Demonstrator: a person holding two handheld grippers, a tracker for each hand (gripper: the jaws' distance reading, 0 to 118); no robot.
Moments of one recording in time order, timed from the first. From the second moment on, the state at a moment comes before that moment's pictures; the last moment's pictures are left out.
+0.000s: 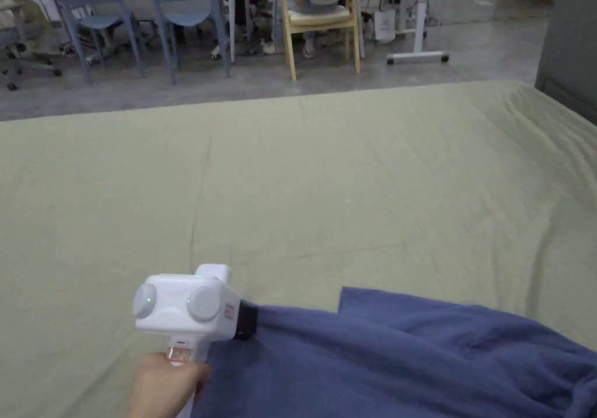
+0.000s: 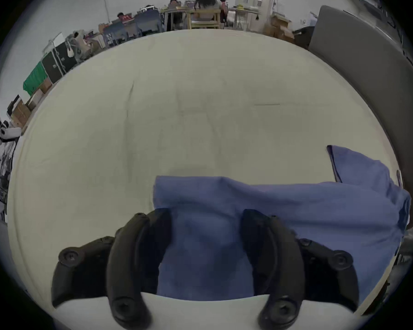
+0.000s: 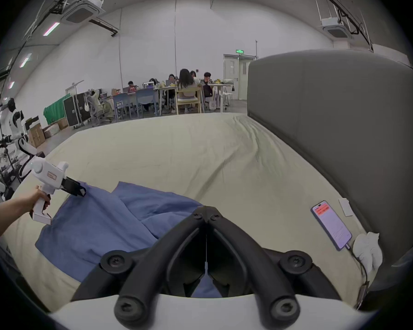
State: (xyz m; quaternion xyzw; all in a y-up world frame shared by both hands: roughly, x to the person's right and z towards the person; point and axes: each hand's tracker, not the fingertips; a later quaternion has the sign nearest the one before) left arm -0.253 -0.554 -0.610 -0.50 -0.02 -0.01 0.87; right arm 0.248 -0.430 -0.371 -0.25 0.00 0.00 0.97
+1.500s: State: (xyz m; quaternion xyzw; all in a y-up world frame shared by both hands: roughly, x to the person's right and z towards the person) left arm -0.271 -0.256 -0.407 -0.18 -0.03 0.04 0.98; right arm 0.272 -0.349 -0.355 -0.20 0.07 -0.16 0.96
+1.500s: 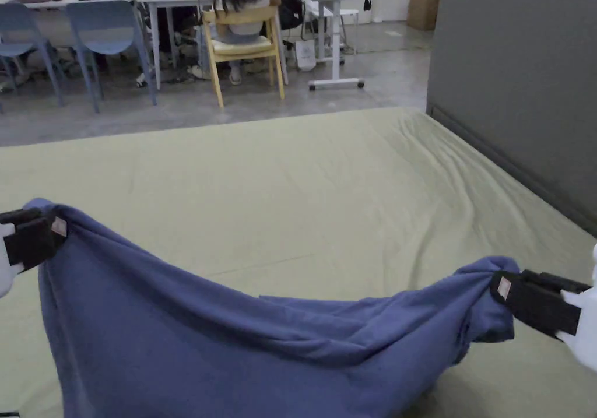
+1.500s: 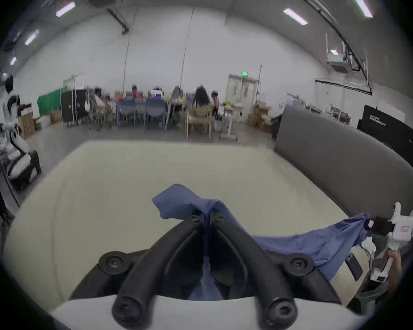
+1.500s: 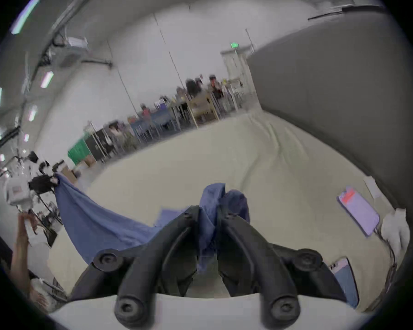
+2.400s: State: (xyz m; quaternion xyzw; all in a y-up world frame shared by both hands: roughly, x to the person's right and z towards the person) left arm -0.371 -0.161 -0.598 -0.13 0.11 0.06 0.98; right arm 0.208 -0.155 -0.637 -0.10 0.07 -0.09 0.99
